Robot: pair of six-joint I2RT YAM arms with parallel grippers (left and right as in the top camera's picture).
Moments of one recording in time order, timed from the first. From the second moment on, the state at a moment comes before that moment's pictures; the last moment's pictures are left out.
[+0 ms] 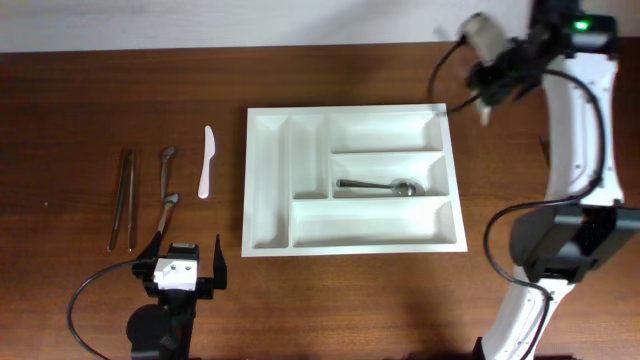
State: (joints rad) left arm 0.03 0.01 0.08 -0.26 0.04 0.17; right arm -0.08 2.13 2.32 -1.38 -0.36 -0.82
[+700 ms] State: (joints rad) left arm 0.03 0.01 0.08 -0.26 0.04 0.17; right arm 0.14 2.13 2.11 -1.47 -0.41 -1.17
